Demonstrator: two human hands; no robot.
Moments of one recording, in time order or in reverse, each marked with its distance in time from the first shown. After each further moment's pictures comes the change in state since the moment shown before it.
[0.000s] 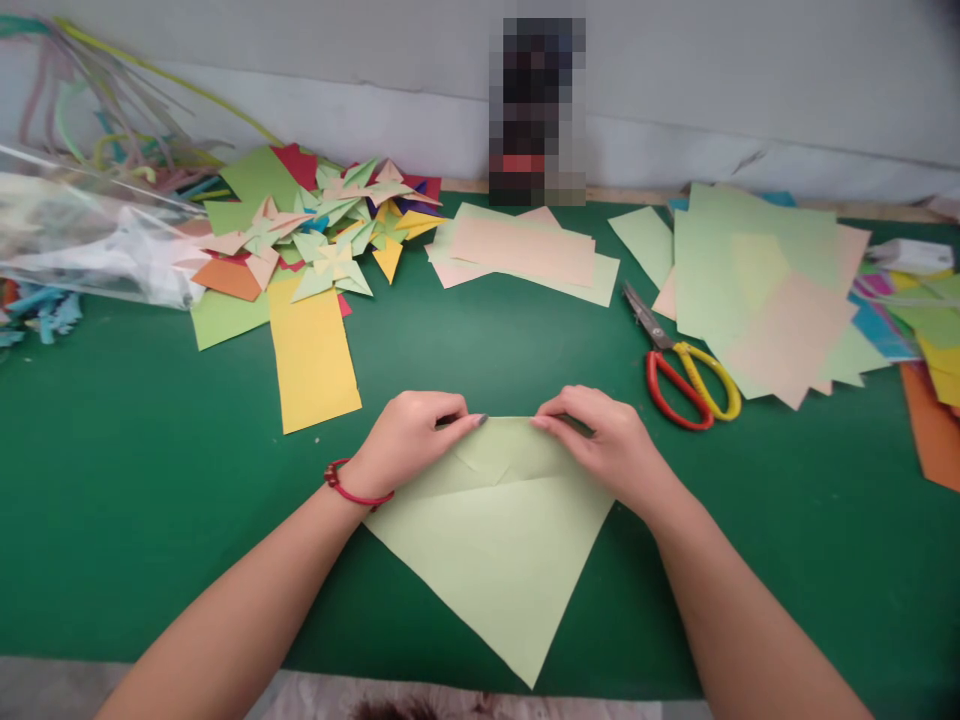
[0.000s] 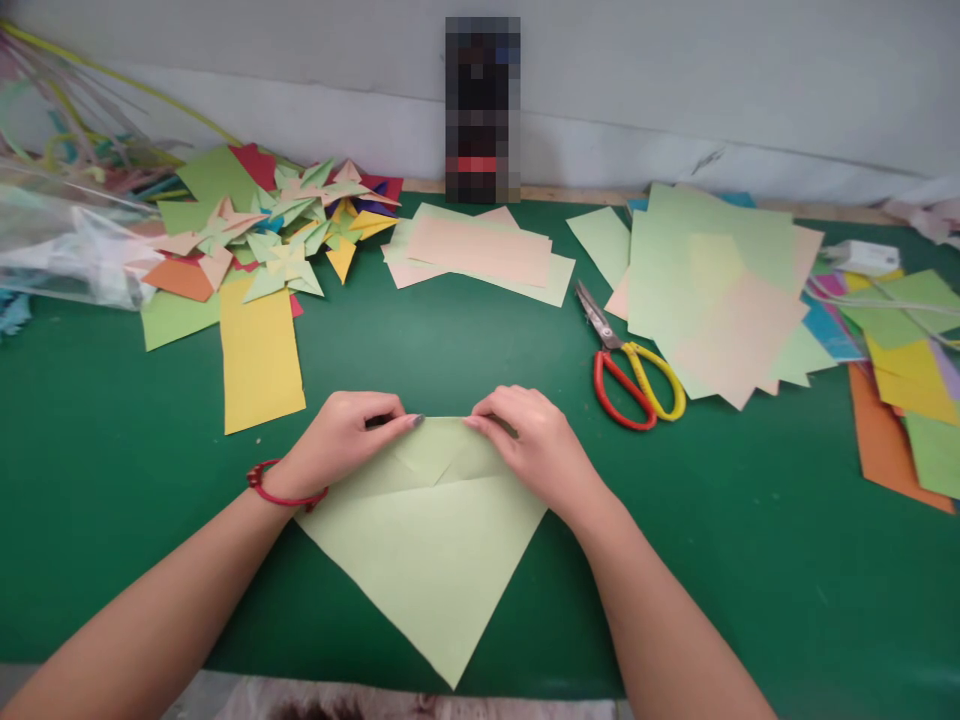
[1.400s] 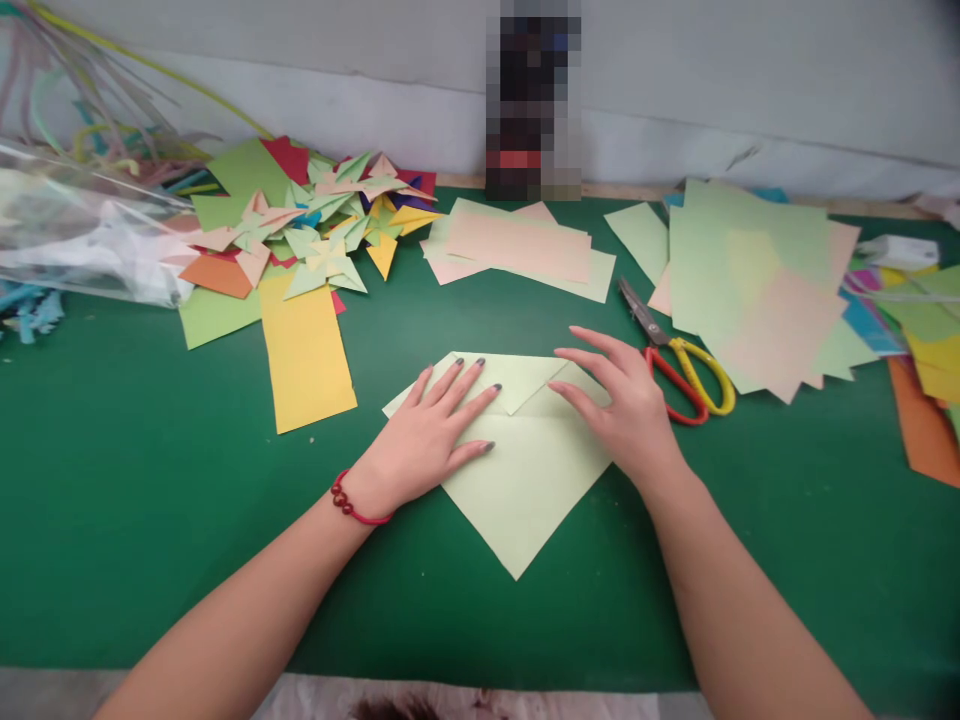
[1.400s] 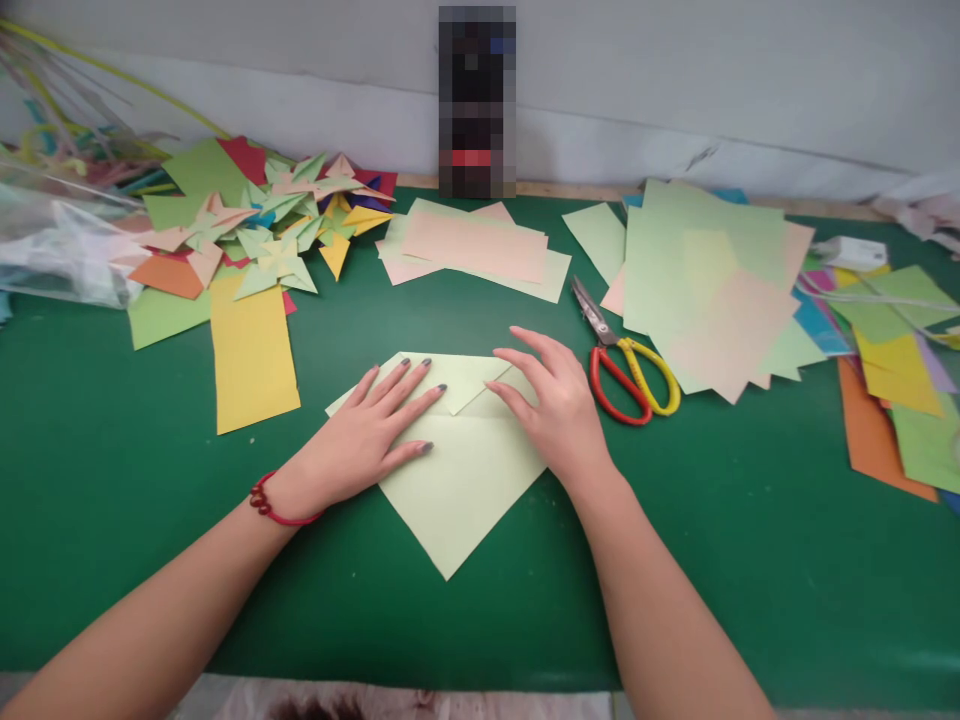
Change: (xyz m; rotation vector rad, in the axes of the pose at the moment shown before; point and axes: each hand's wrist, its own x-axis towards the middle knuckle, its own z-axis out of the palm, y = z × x) left_hand -0.001 -0.006 0.016 0.508 -0.124 0.217; right_hand 0.008 0.028 -0.005 -0.267 0.323 -0.045
